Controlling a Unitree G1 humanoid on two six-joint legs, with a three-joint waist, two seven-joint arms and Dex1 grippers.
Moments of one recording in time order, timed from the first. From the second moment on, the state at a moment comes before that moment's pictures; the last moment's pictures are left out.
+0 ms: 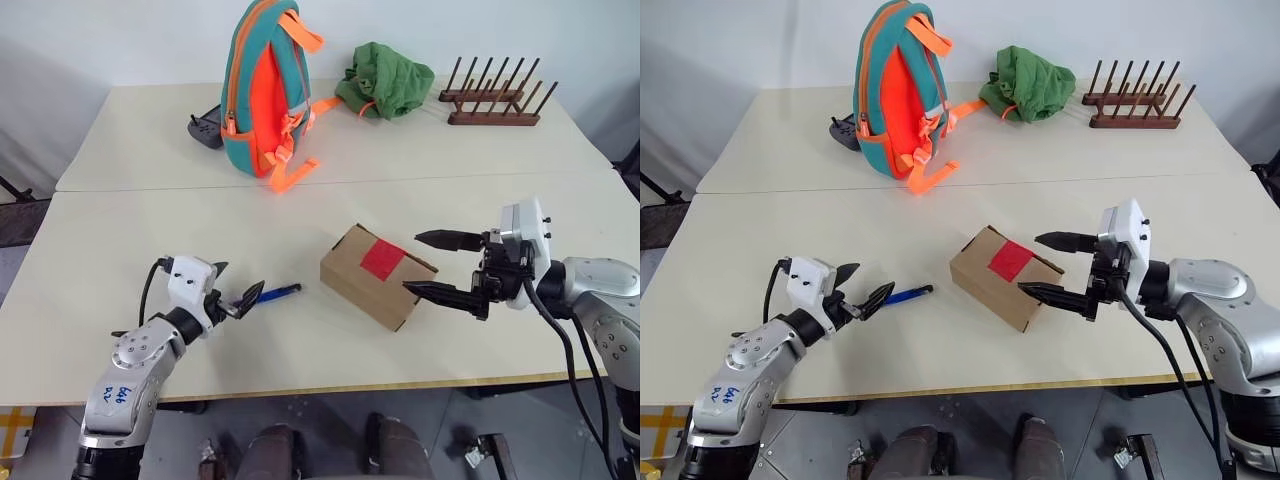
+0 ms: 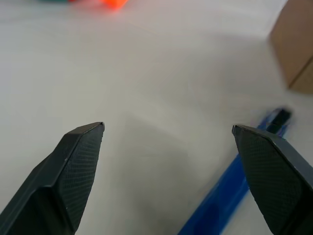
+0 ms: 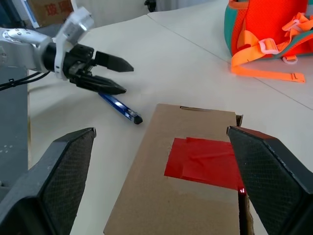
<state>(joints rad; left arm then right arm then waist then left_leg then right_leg) 0.00 0.44 0.13 -0.34 -0.32 0.49 -0.38 -0.29 -0.82 -0.18 -0.37 0.74 0.59 1.02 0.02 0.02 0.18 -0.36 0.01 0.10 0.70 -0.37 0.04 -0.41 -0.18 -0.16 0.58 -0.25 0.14</state>
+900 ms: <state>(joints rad) 0.15 0.52 0.21 -0.40 -0.47 0.54 -0.49 -0.30 -0.83 -0.21 -0.38 0.76 0.59 1.05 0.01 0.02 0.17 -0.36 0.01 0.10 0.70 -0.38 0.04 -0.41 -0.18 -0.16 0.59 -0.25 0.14</state>
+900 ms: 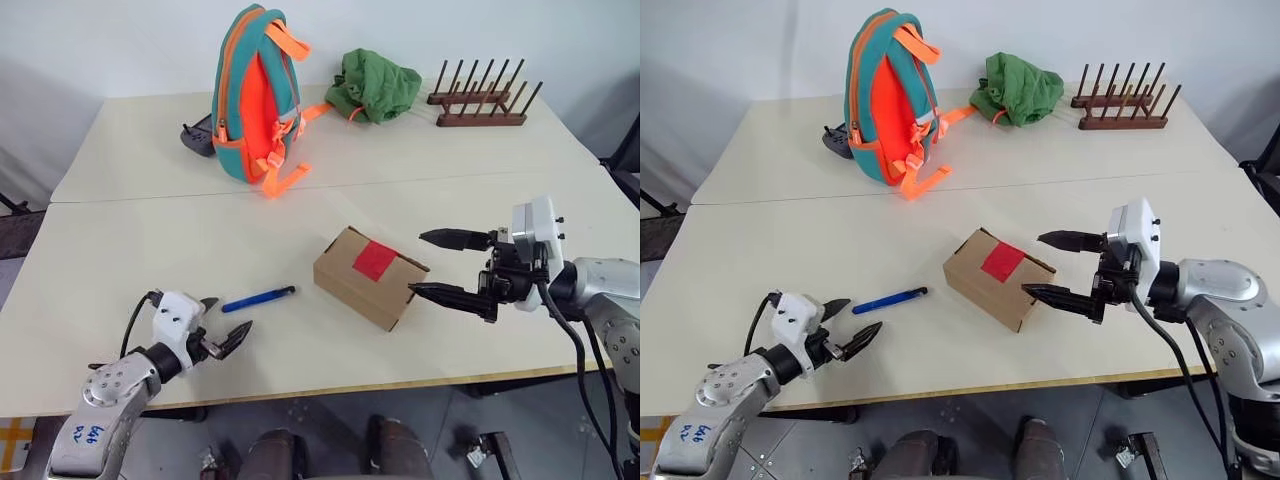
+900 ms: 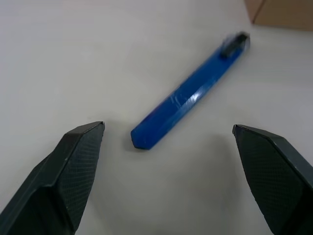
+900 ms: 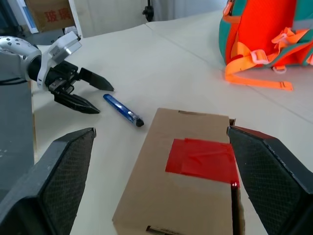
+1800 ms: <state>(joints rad) -0.10 0.65 0.10 -0.20 -0.39 0.56 -0.59 -0.29 -0.83 -0.21 -0.38 0.75 0.59 1.03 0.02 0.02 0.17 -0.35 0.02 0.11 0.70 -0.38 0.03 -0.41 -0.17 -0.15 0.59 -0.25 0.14</state>
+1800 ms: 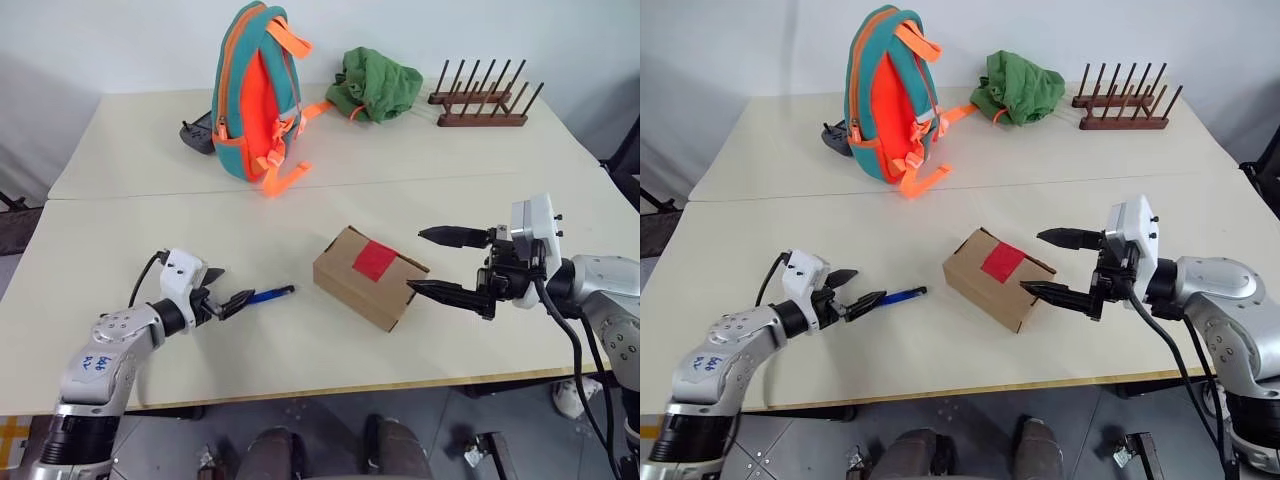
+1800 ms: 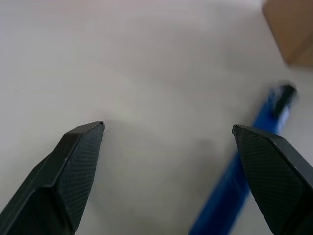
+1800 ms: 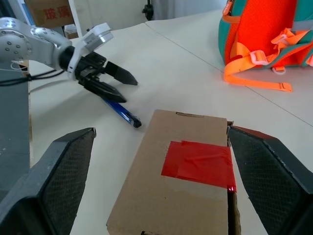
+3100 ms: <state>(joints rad) -0.14 0.89 -0.13 -0.21 -0.10 0.34 -0.81 -0.31 -0.82 -0.18 -0.35 0.73 0.57 1.04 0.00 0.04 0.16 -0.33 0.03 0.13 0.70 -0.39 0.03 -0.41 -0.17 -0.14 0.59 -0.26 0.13</state>
